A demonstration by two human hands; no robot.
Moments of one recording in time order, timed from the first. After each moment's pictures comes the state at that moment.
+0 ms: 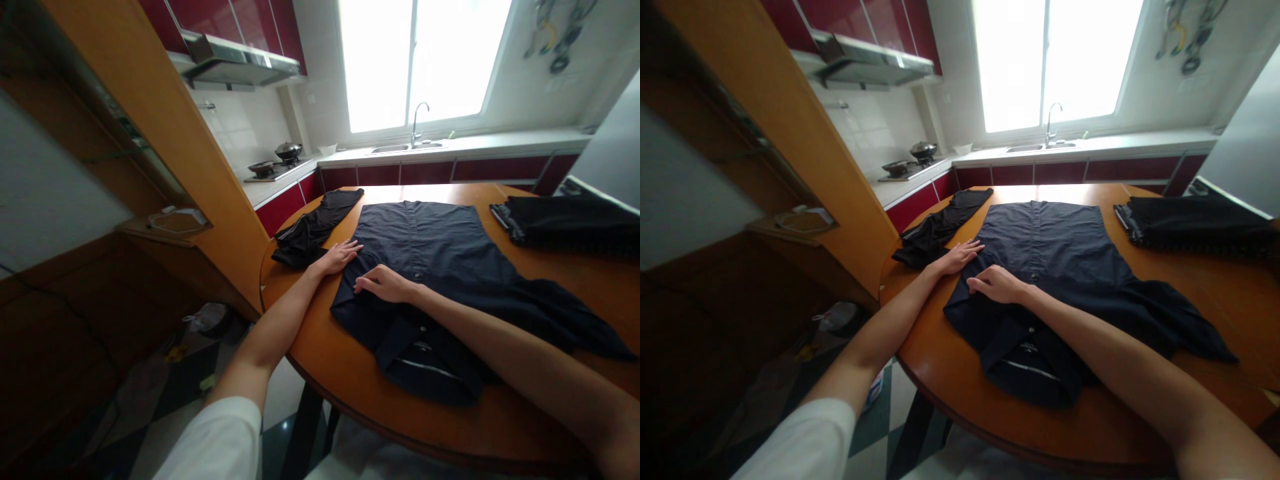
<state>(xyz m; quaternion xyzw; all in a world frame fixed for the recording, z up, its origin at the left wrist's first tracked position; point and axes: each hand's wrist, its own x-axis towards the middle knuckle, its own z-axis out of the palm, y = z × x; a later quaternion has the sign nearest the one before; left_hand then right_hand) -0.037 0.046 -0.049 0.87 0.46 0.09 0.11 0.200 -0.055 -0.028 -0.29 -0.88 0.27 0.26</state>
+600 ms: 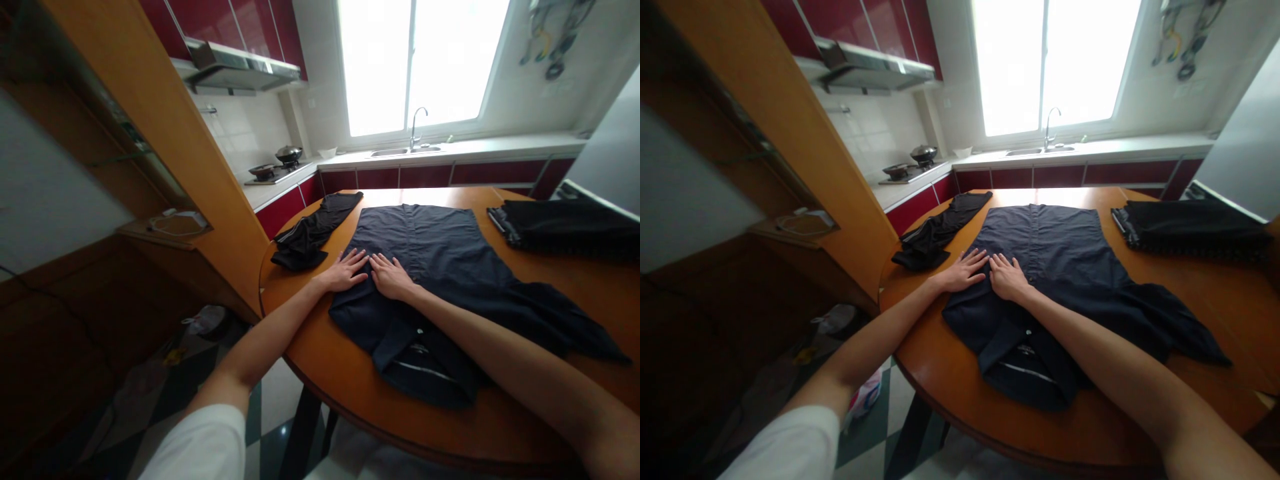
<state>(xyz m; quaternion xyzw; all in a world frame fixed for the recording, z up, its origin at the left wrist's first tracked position) -0.007 -0.008 -0.045 0.90 0.43 0.04 0.09 0.204 -0.027 -0.062 -0.49 -0.86 0.07 0.13</state>
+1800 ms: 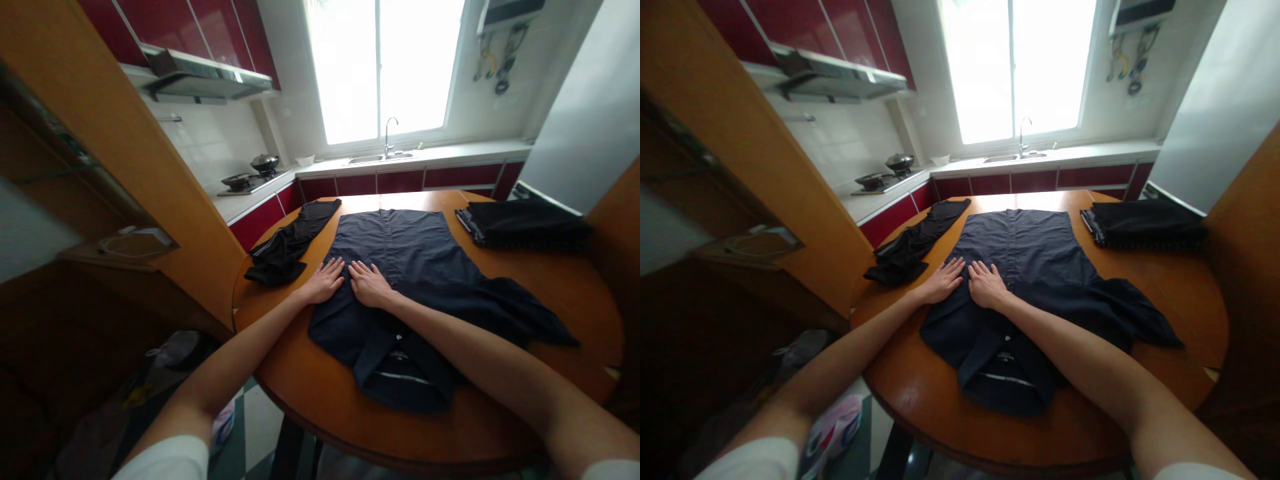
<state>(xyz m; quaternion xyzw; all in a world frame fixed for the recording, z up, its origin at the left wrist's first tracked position) -0.002 0.004 -0.055 0.88 0.48 0.03 0.07 0.201 -0.031 -0.059 -0.49 -0.85 0.07 0.14</state>
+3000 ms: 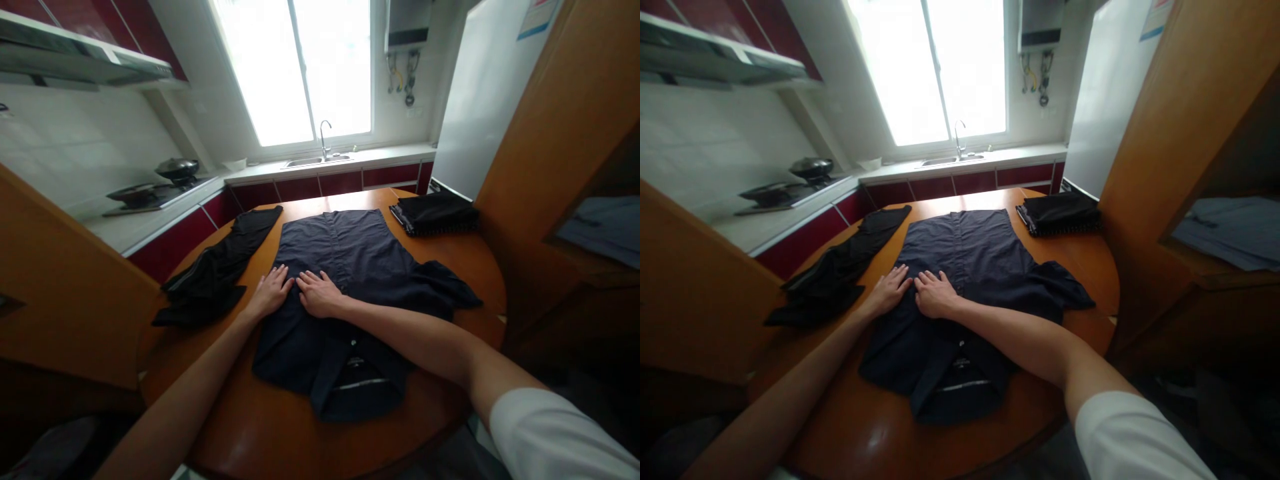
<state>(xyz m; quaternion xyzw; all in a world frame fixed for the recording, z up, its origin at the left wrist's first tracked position) 0.005 0.044 -0.060 0.83 0.56 0.05 0.01 0.197 -0.029 -0.055 -0.49 -0.85 0.08 0.20</state>
